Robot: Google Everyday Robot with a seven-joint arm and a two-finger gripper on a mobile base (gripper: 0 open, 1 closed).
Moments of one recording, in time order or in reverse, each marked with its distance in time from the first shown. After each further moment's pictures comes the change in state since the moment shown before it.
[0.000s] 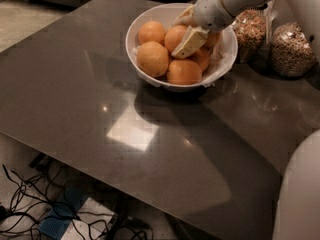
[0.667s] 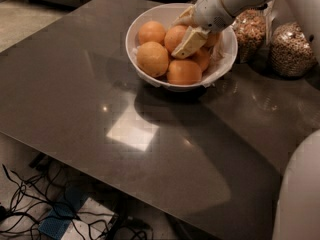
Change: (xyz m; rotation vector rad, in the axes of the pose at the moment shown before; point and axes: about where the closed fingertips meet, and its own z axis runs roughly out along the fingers) arm 0.000 0.000 0.000 0.000 0.000 0.000
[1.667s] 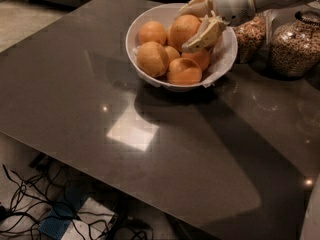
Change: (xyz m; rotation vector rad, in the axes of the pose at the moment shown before) arm -0.037 0.017 -0.055 0.016 -0.329 -0.107
